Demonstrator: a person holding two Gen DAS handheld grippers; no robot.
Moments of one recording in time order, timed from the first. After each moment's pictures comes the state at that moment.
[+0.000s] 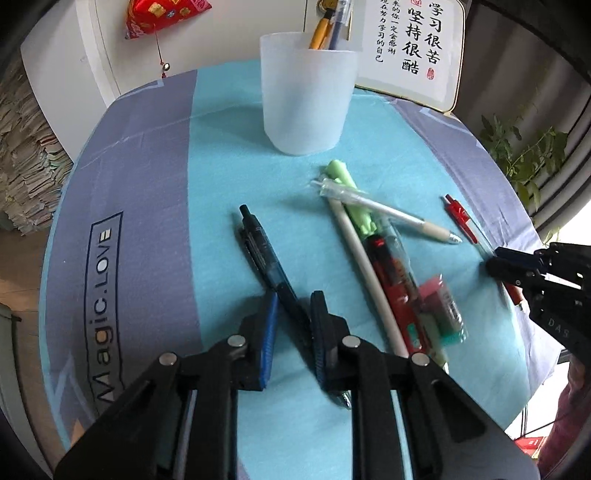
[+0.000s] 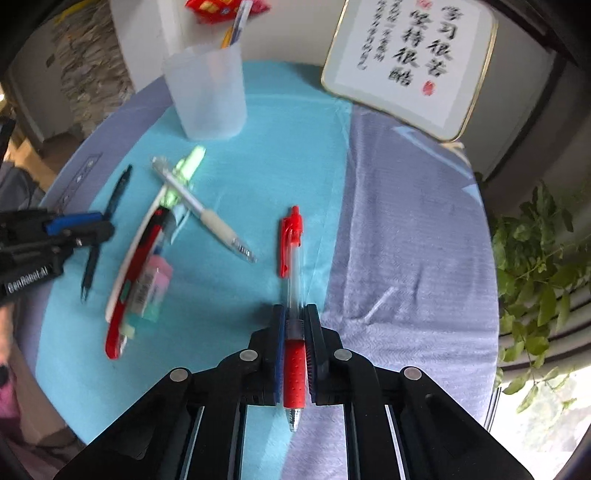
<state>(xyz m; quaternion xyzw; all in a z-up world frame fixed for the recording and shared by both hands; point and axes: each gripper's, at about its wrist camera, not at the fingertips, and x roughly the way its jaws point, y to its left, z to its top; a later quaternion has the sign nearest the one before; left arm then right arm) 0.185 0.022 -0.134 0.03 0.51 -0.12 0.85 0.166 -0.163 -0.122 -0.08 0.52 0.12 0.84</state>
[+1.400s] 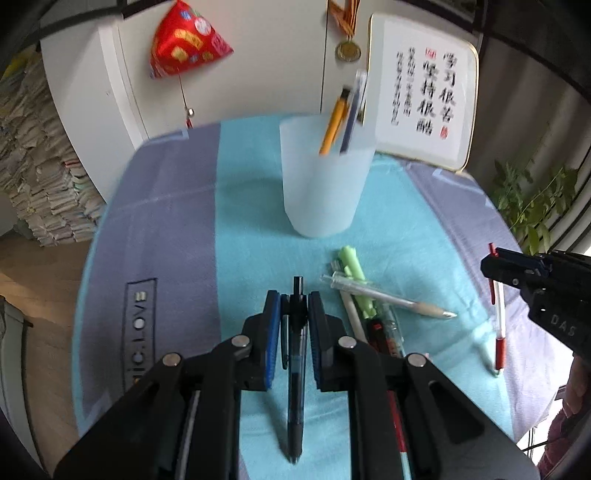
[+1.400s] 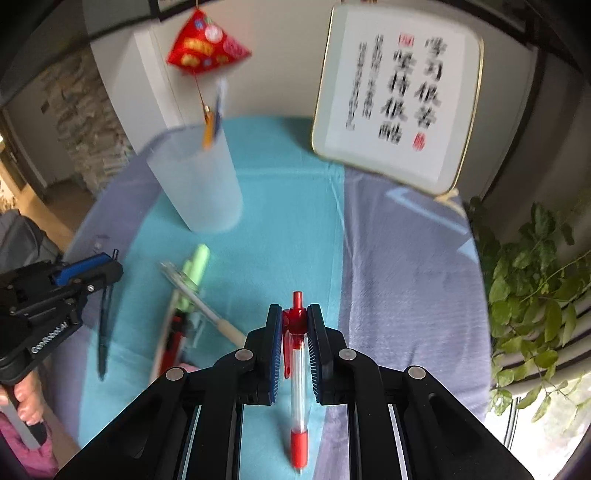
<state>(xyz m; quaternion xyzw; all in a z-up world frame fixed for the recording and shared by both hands) 0.197 0.016 -0.082 0.03 0.45 -0.07 0.89 0.195 -0.162 -0.063 -0.01 0.46 0.11 0.88</state>
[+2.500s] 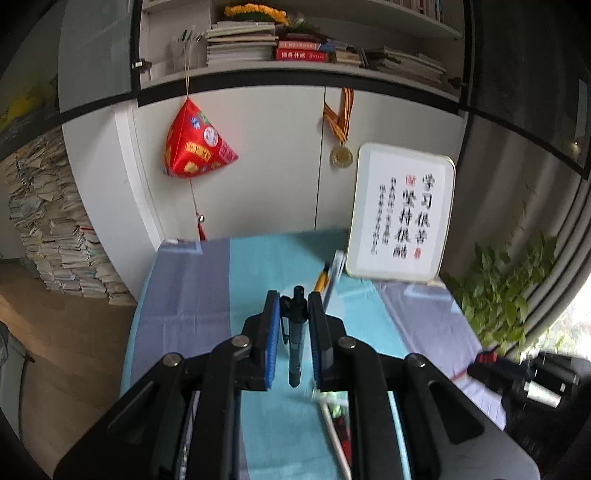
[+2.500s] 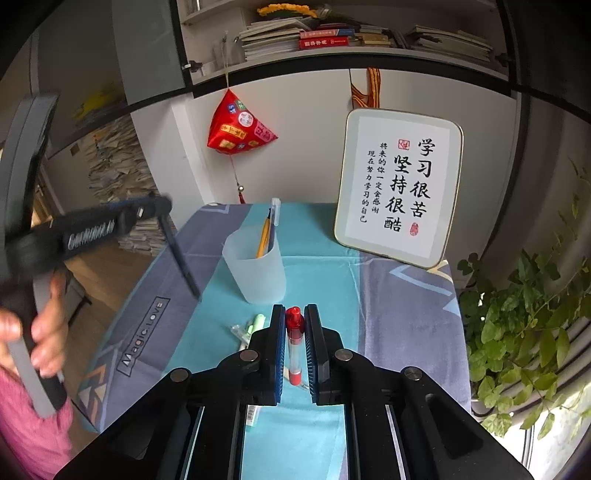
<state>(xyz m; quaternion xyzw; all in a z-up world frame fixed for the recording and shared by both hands) 0.219 0.009 0.041 0.01 0.32 -0.08 0.94 0.162 -0.158 0.017 0.03 0.36 0.14 0.92</state>
